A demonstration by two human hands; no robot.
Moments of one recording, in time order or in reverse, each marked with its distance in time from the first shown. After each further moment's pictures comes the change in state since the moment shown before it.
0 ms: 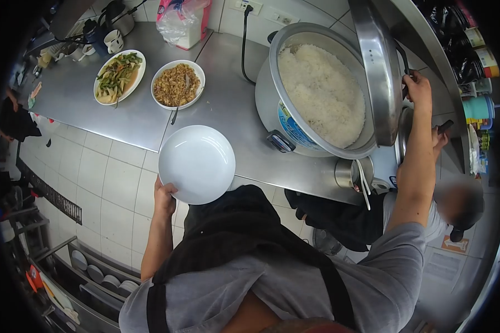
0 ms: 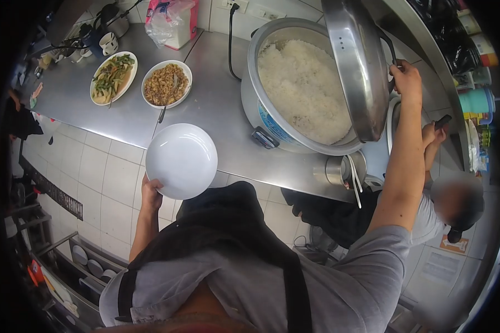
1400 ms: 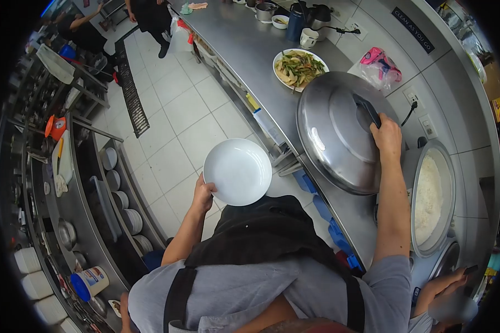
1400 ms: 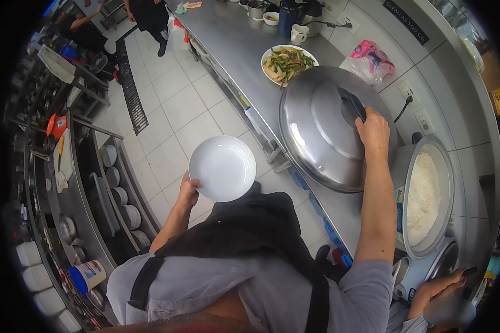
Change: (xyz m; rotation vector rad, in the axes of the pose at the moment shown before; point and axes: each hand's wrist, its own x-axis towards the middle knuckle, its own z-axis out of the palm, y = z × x) left_hand -0.111 0.030 -0.228 -0.124 0.481 0.238; right_hand -0.194 -0.379 0.269 -0.067 -0.177 -0.769
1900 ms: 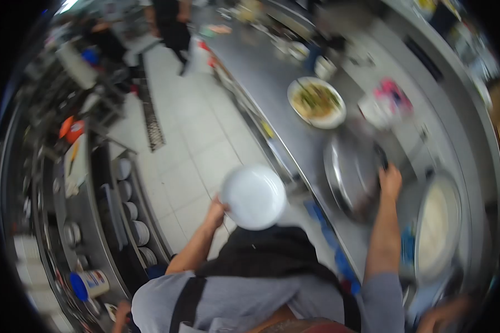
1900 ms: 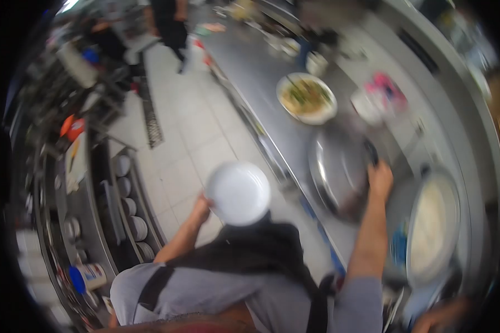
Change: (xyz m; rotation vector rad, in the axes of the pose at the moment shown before) left_hand 0.028 -0.012 -0.010 0.123 0.039 -0.033; right_hand -0.029 0.052 0.072 0.098 -0.036 0.278
